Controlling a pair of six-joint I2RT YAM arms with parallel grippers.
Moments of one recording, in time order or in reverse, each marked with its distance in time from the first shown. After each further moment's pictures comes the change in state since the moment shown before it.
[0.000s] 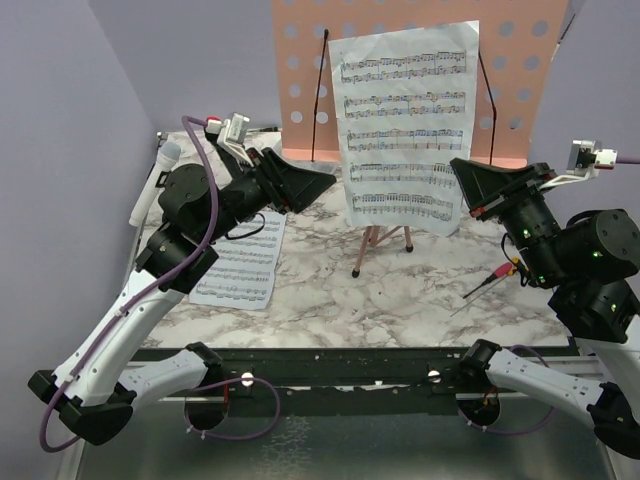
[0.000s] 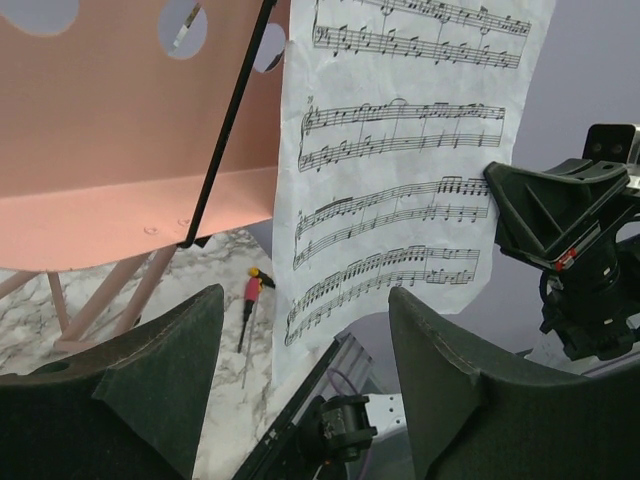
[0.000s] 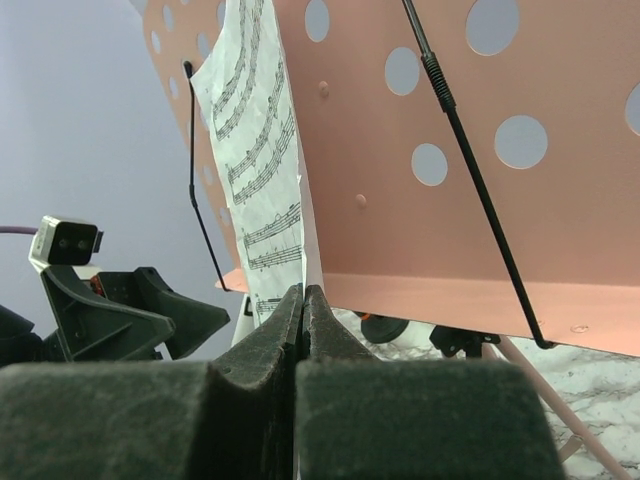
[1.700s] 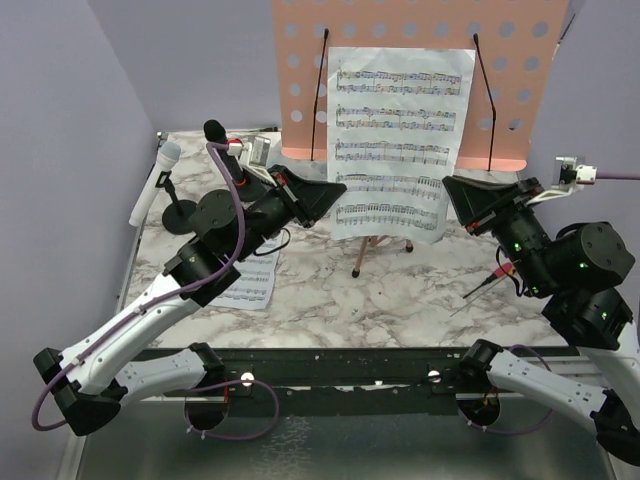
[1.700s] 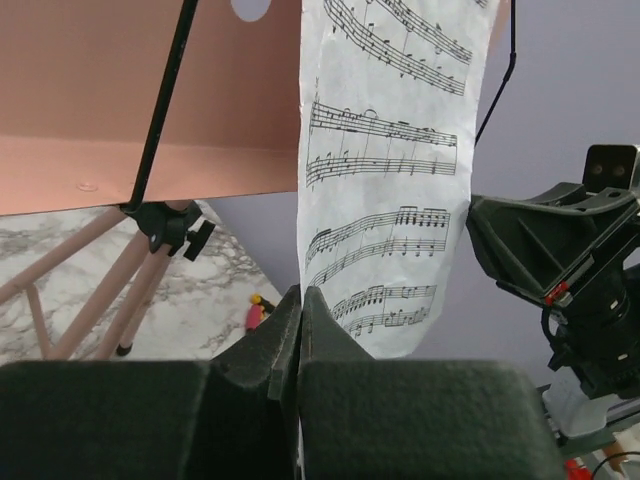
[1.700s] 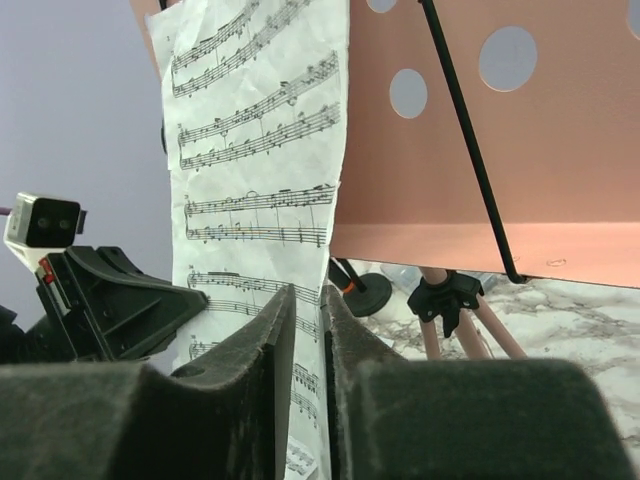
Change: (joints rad) left arm -0.196 -0.005 -0.204 0.271 -0.259 0.004; right arm 0.000 -0.074 -0.124 0.005 -0.031 -0.013
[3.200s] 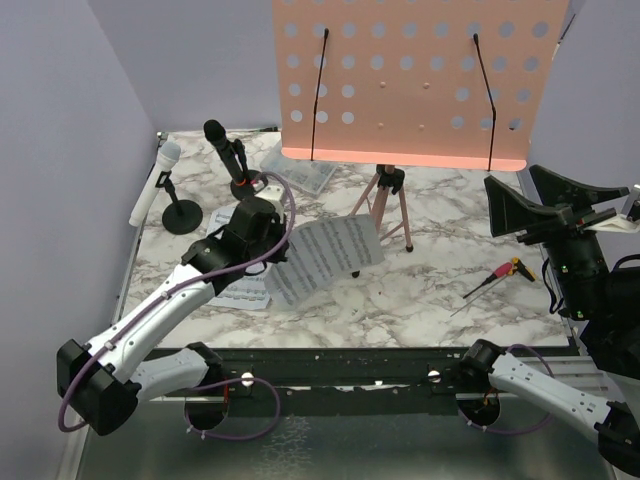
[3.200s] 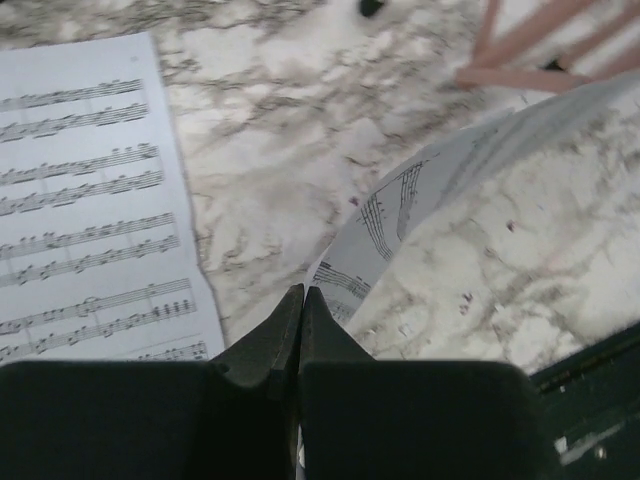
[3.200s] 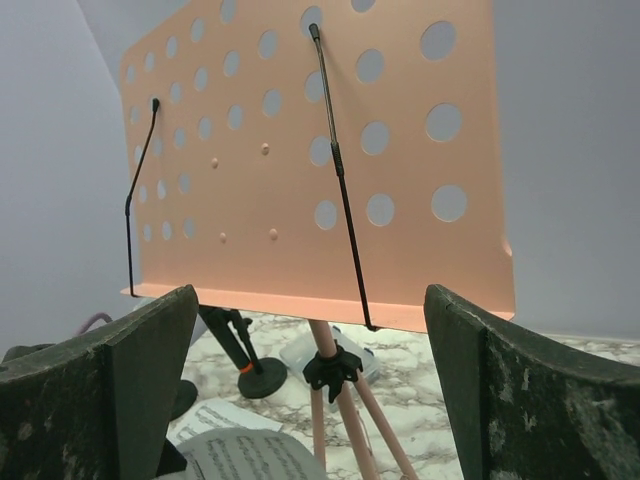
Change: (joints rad) left arm 0.127 0.061 -0.127 -0.669 -0.124 0.428; right arm 0.000 -0.135 0.019 0.076 0.086 -0.391
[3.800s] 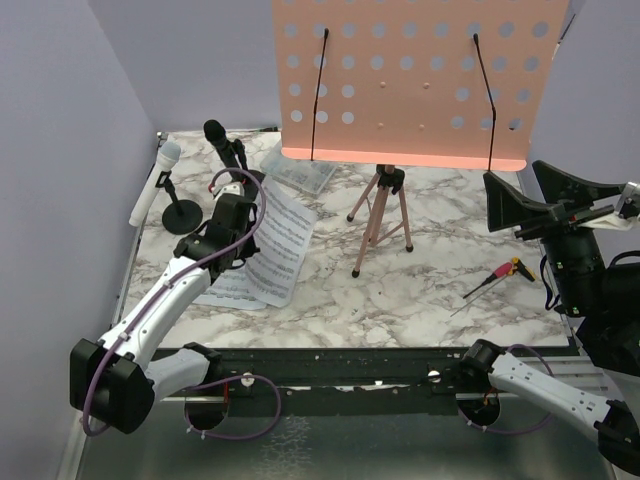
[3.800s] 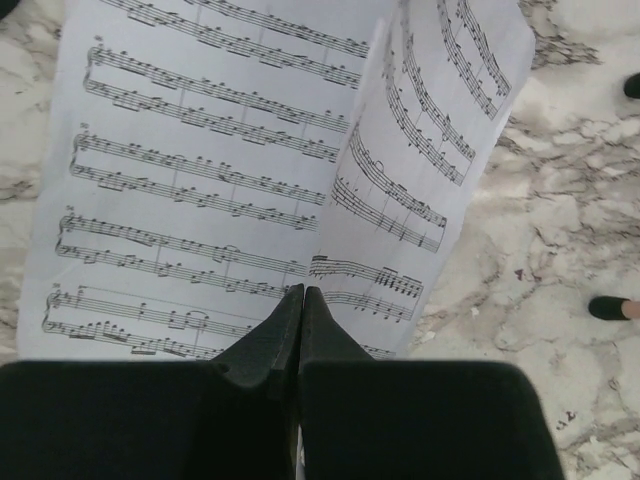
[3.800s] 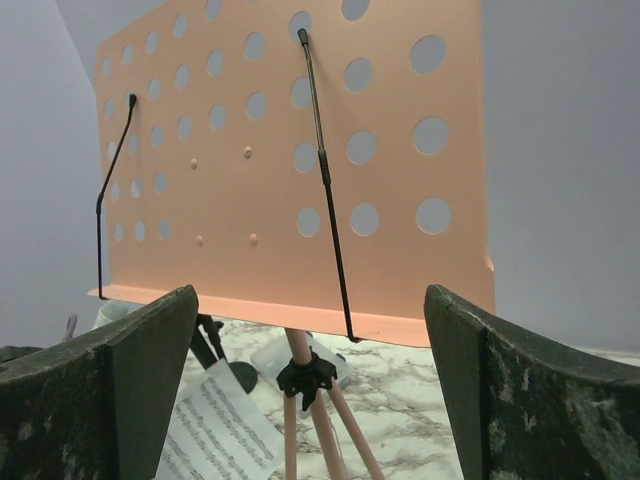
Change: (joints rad) left arm 0.292 0.039 -0.086 -0.032 -0.143 -0.154; right arm 0.000 0.015 -0.001 0.026 0.022 -0.074
